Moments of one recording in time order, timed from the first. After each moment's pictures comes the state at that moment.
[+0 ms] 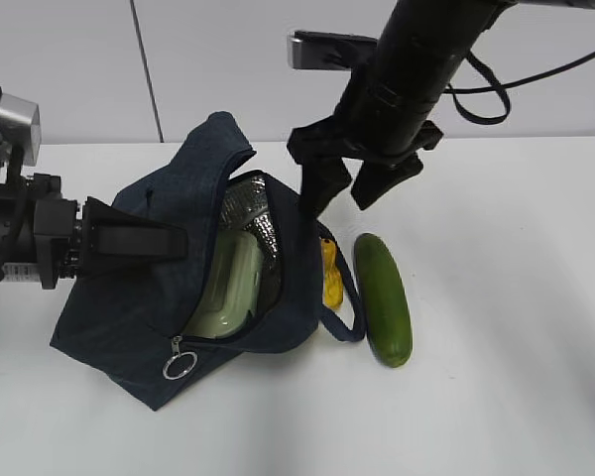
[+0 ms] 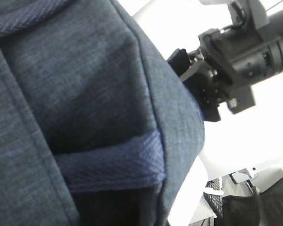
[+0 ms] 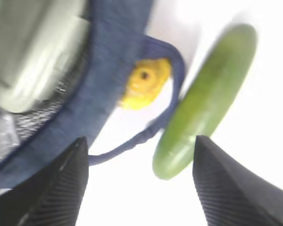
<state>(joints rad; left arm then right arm) -0.07 1.58 -0.66 -1.59 1.14 1.46 0.41 1.95 -1.72 0.31 1.15 -0.16</state>
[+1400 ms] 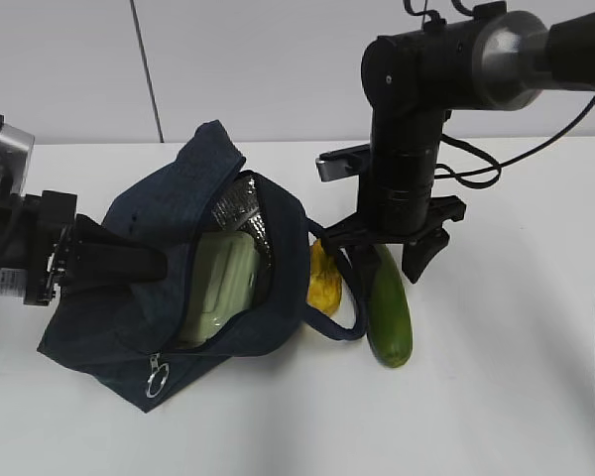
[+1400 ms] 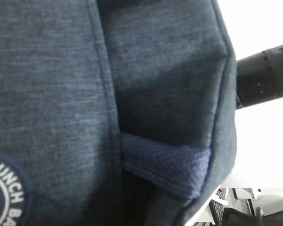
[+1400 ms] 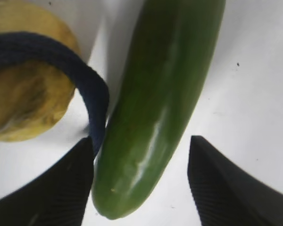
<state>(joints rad) -0.03 1.58 -0.66 -1.48 1.06 1.15 0.41 2.16 -1.72 0.02 1.22 0.09</state>
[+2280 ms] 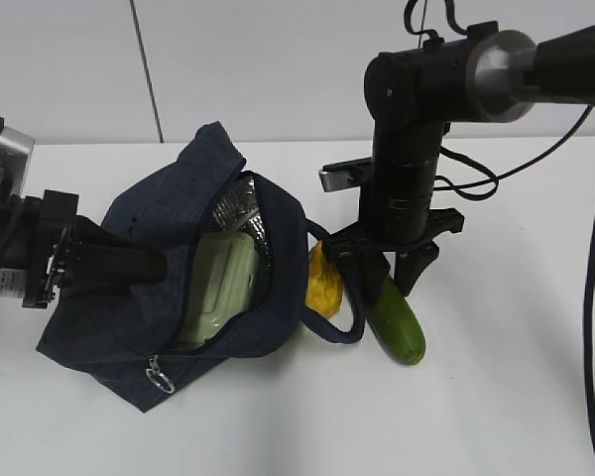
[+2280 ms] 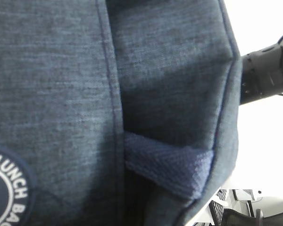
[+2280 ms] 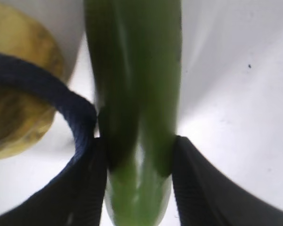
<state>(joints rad) -0.03 1.58 -0.66 -1.47 1.05 1.13 0.39 2.22 -1.72 0.04 1.22 0.07</state>
